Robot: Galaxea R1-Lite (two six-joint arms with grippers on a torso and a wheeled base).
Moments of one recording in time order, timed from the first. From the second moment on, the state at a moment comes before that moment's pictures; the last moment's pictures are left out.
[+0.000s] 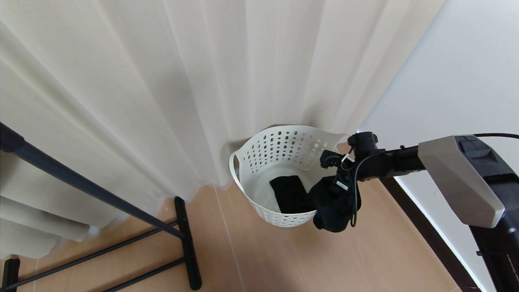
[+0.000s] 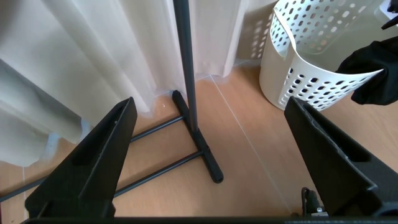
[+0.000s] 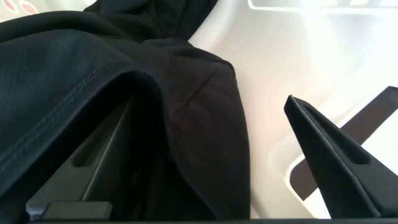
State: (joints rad) left arm 0.00 0.01 0.00 -0.01 -0.04 0.06; right arm 0.13 2.54 -1.83 0.09 0.12 -0.85
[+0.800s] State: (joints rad) left arm 0.00 0.01 0.00 -0.01 -0.04 0.07; right arm 0.14 2.58 -1.86 0.09 0.12 -0.83
